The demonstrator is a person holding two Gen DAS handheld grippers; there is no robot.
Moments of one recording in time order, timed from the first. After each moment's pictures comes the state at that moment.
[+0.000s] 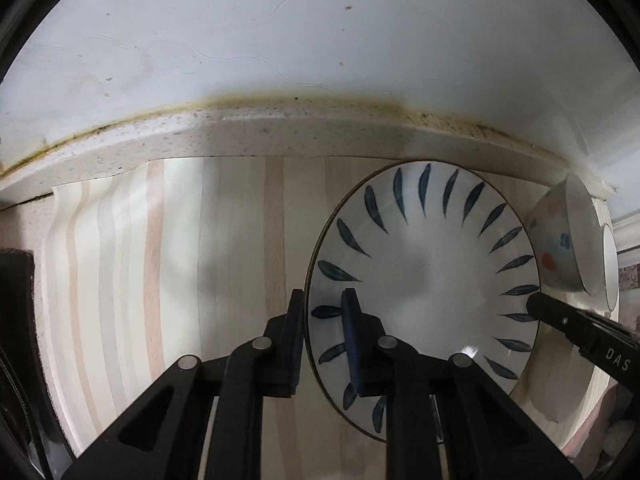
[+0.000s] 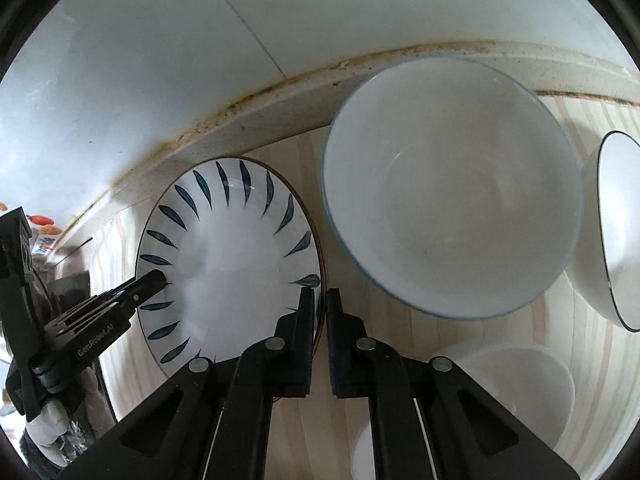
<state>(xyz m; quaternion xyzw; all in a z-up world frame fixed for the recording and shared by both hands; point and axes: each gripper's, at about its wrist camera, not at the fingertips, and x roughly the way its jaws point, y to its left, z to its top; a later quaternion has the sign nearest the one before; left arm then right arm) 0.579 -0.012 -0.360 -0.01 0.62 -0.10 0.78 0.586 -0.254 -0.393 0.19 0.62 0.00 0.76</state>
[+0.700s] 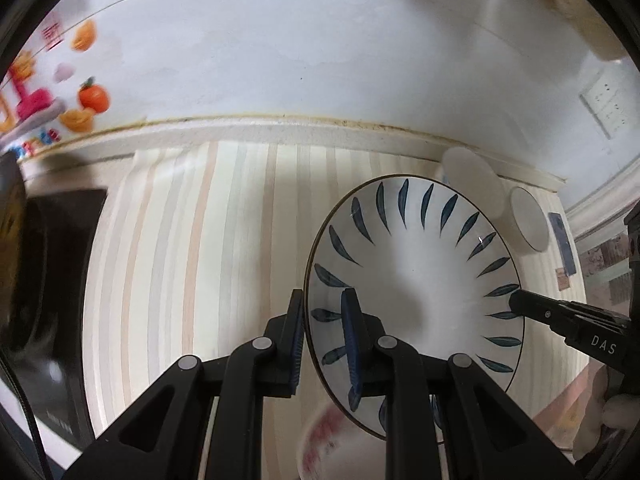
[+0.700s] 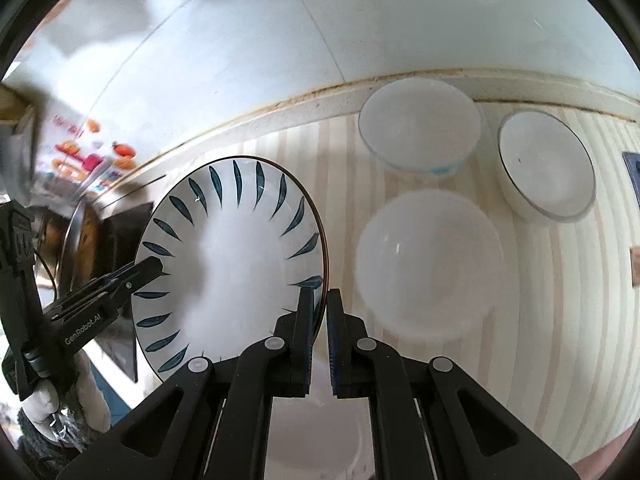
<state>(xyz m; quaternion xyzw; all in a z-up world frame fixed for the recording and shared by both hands) 0.418 -0.011 -0.237 -0.04 0.56 -0.10 0.82 0.448 -0.258 -0.294 0.17 0.59 0.09 0.78</state>
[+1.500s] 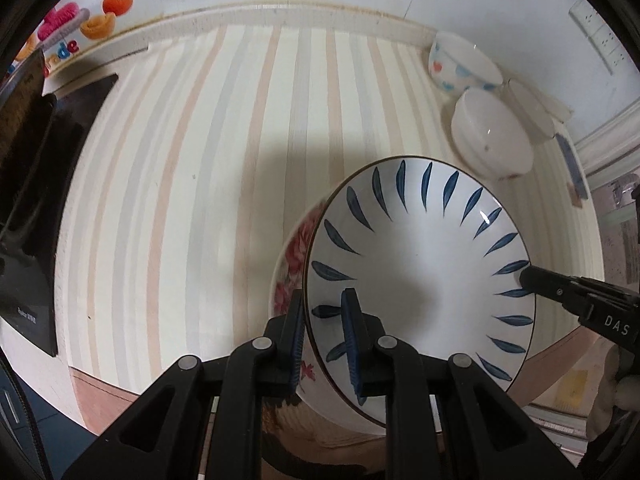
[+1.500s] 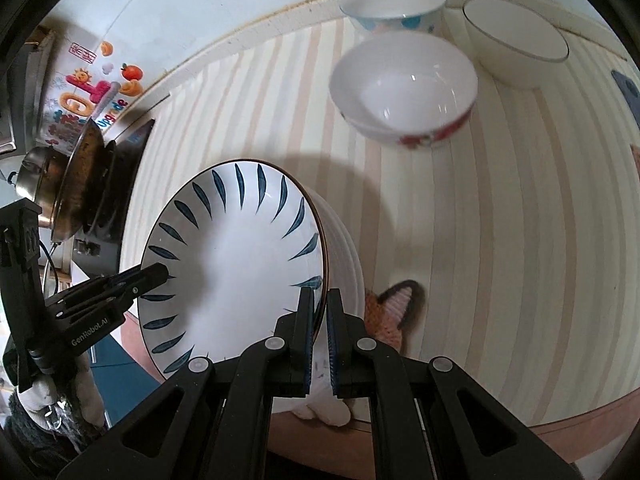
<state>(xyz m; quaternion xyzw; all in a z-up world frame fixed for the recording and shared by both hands) 0.312 -0.023 -0.312 -0.02 0.62 -0.08 0.78 0.336 -0.266 -0.353 0.15 0.63 0.12 0.75</state>
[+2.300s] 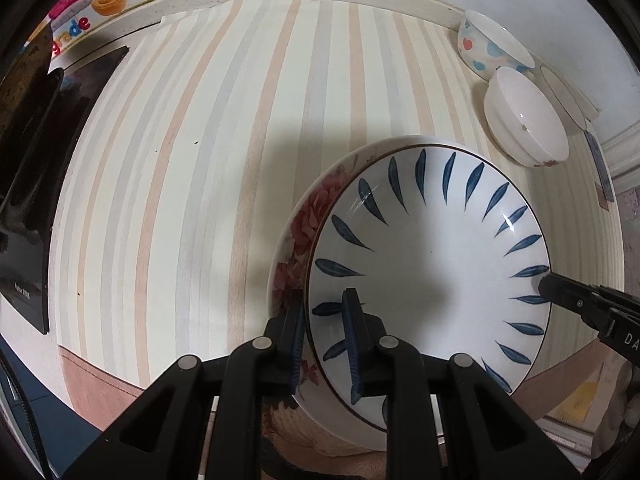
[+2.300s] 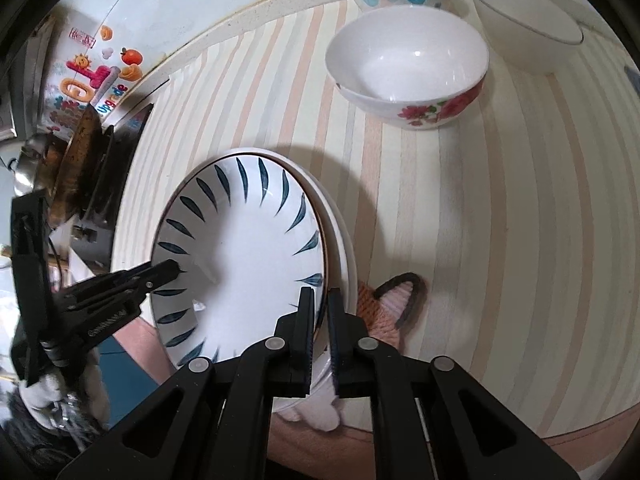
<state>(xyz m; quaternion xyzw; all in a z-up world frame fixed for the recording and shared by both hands) 0.311 -0.031 -0.347 -0.03 0.64 -0.04 0.77 0.336 -0.265 -0.374 0.15 0.65 0.13 0.74</state>
